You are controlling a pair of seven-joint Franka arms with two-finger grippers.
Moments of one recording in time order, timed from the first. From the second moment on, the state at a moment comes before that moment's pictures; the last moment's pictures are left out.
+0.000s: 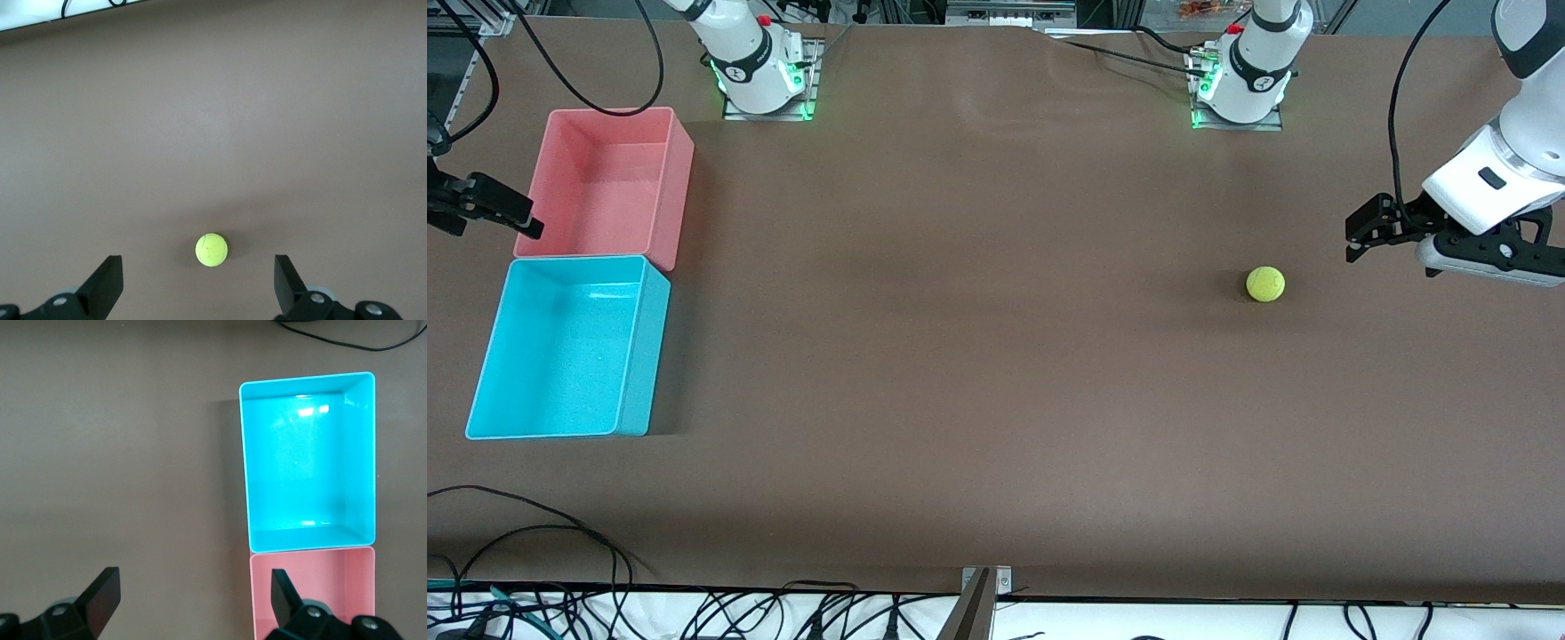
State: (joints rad) left arm -0.02 0.03 -0.07 -1.66 0.01 1.75 0.11; right arm 0.01 0.04 -0.10 -1.56 0.02 1.62 -0.04
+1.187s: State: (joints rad) left arm 0.06 0.04 -0.07 -1.66 0.01 1.74 0.11; right arm 0.01 0.04 -0.10 -1.56 0.02 1.62 -0.04
